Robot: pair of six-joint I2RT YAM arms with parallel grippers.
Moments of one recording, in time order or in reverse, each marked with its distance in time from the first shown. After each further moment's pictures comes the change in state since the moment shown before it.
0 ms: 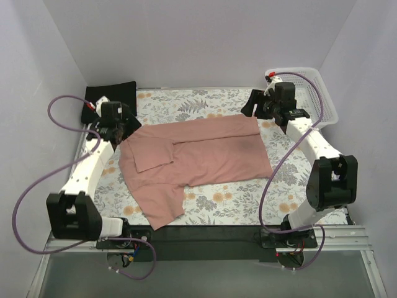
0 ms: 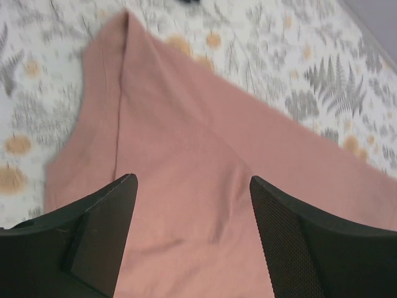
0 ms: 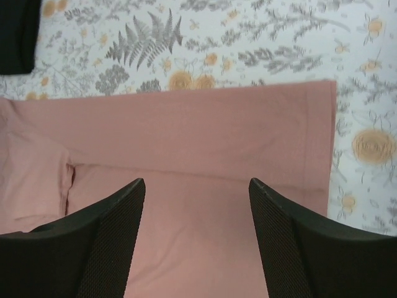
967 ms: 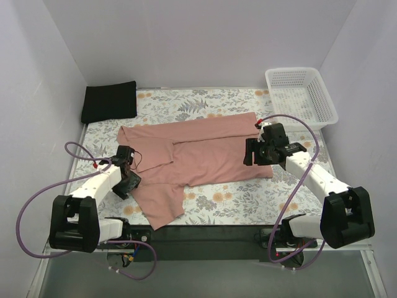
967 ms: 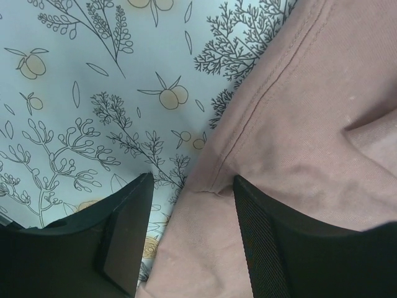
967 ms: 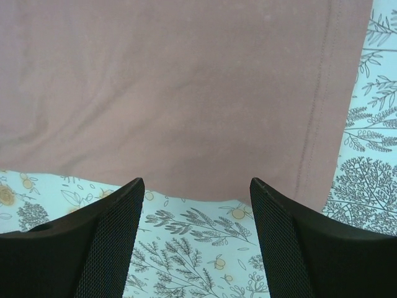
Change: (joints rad) left arm -0.083 -0.178 -0.562 -0.303 -0.109 -0.399; right arm 0.156 -0.367 -0.485 -0.272 0.167 -0.074
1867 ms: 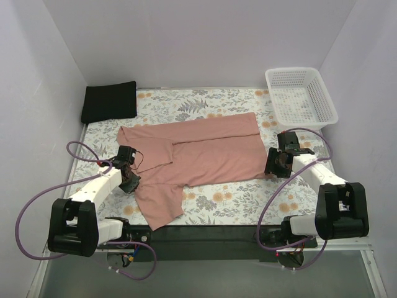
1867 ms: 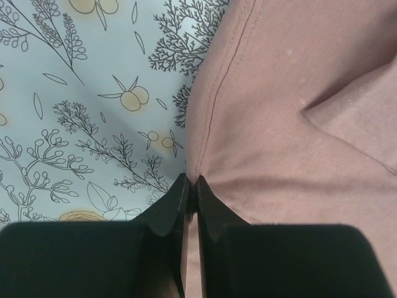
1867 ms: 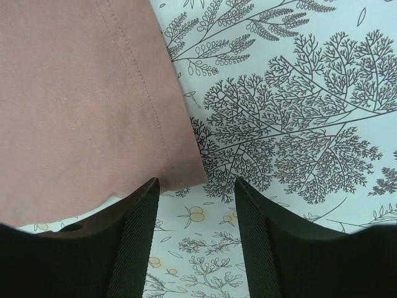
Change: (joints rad) left arm -0.028 -0.021 -0.016 0.075 0.020 0.066; right arm -0.204 0.047 -0.124 -0.064 0.176 0.103
